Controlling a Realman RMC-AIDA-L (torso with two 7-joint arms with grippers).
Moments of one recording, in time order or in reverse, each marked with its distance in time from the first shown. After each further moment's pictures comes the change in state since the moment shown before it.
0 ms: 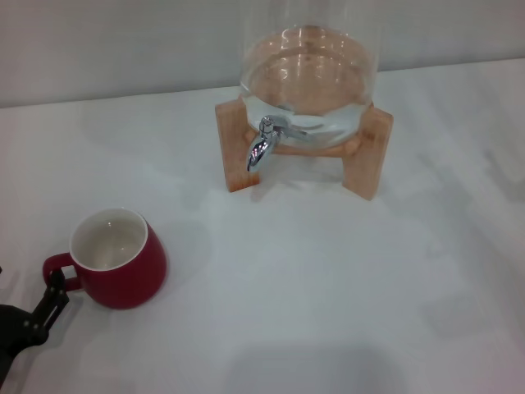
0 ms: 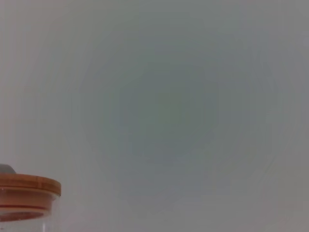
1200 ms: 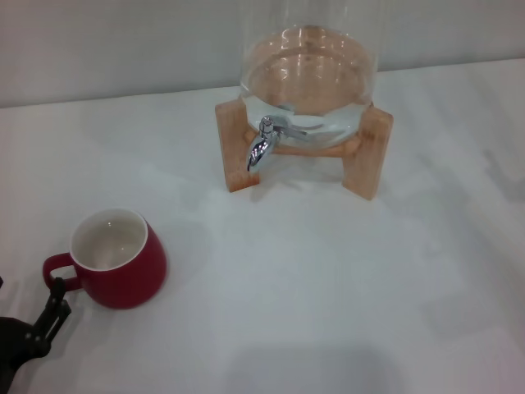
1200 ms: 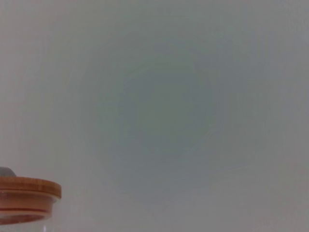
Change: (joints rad) left arm 0.037 -0.007 0.004 0.014 0.006 0.011 0.000; right arm 0.002 0.000 0.000 0.000 0.000 0.000 0.012
